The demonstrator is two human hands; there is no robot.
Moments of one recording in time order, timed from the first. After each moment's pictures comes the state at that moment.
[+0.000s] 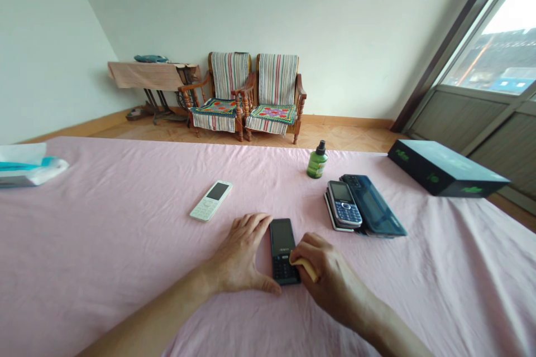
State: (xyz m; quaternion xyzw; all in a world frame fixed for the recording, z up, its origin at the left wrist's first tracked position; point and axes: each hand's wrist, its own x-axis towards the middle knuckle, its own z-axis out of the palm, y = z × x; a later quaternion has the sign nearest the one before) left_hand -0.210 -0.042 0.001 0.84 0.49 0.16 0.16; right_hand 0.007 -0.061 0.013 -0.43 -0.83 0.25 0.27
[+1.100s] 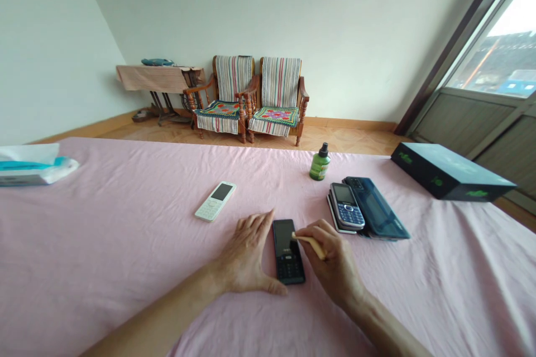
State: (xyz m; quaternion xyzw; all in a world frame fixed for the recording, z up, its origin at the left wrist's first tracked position) left_hand -0.204 -0.046 0.002 0.83 0.51 0.13 0.17; right_hand 0.003 -0.045 0.001 -0.43 -0.74 0.27 0.43
